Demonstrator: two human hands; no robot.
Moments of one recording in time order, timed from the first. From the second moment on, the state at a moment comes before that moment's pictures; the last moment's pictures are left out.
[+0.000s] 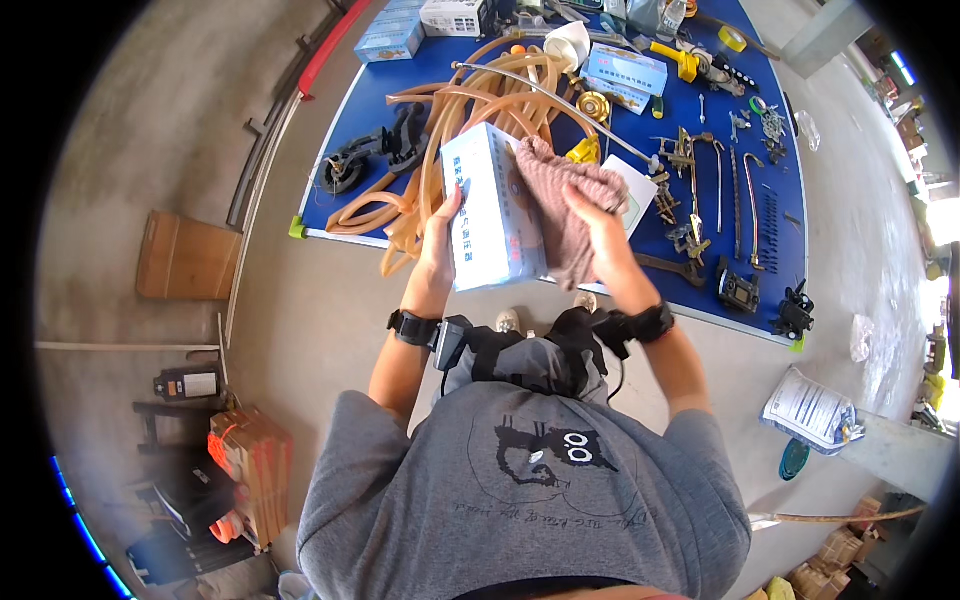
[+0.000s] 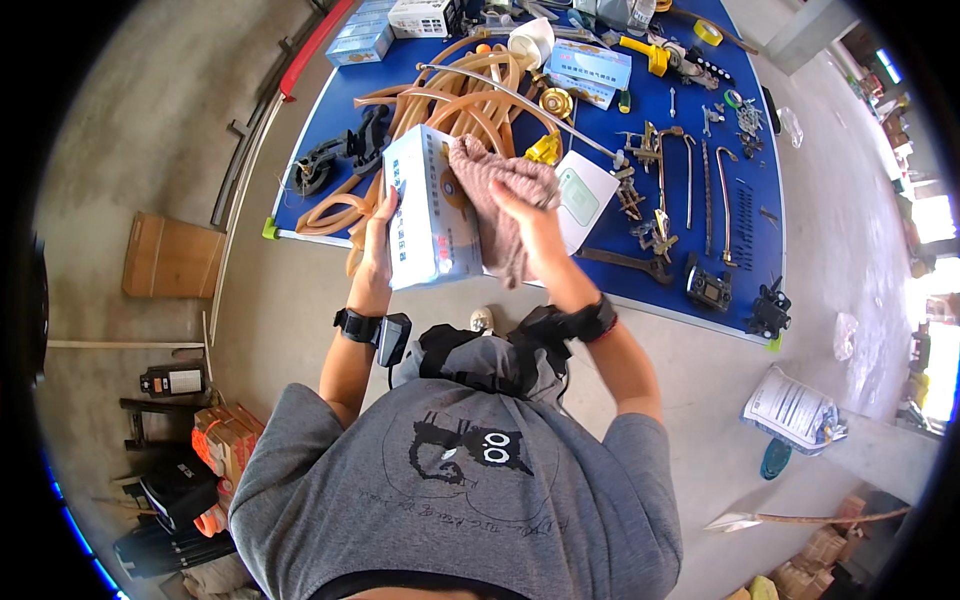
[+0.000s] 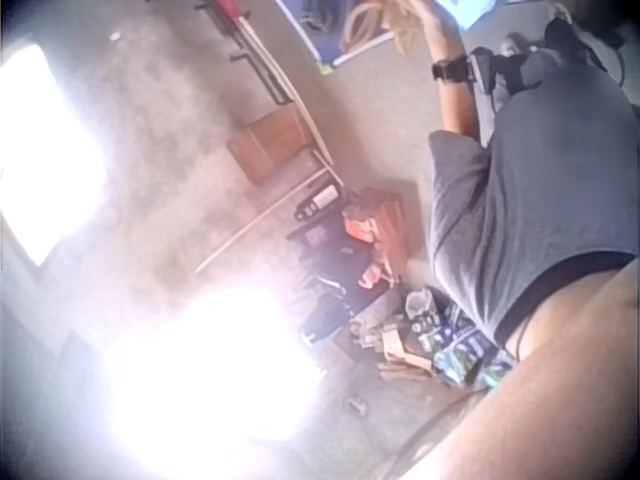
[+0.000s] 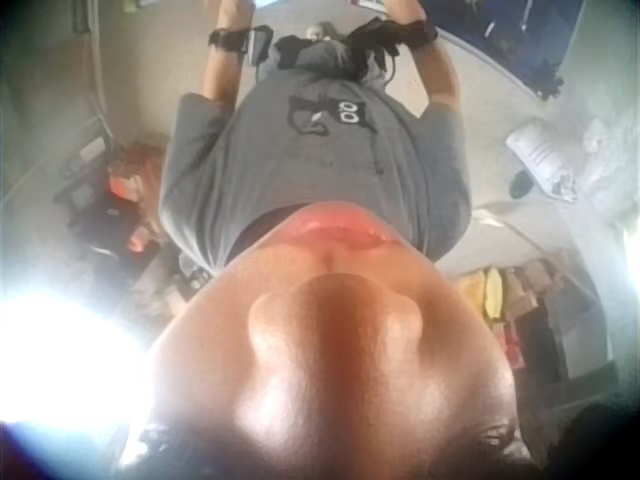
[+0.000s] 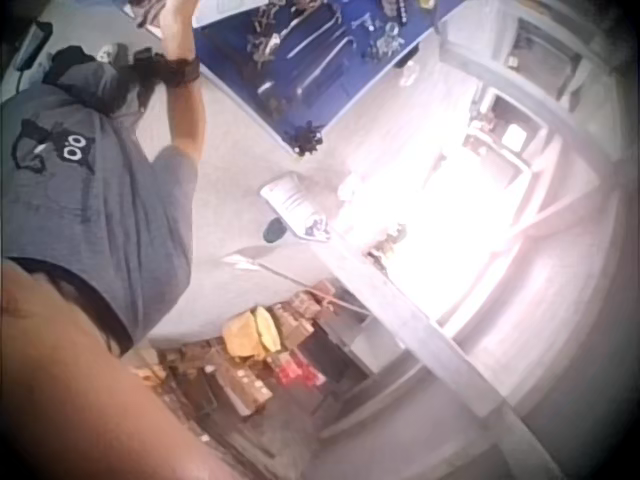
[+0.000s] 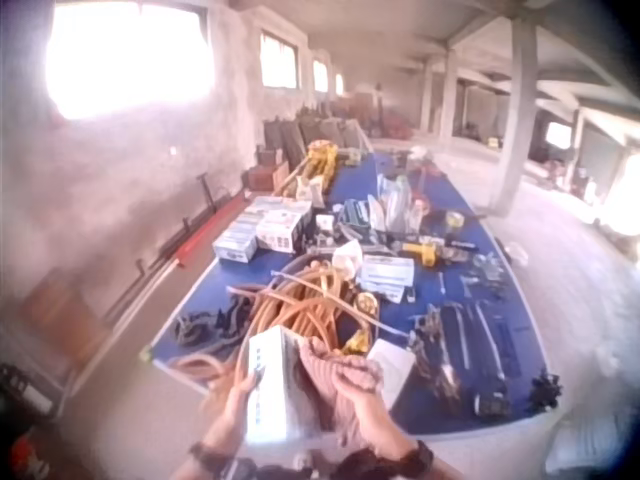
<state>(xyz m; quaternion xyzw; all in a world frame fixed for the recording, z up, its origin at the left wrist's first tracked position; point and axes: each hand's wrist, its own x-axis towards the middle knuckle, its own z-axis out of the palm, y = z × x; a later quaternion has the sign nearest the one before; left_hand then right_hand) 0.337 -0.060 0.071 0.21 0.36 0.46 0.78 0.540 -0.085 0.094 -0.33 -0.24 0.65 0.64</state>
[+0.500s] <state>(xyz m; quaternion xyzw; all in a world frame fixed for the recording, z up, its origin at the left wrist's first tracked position) 0.325 0.017 0.013 0.07 0.36 0.64 0.67 0.539 -0.098 0.024 -0.36 -0.26 0.70 0.56</state>
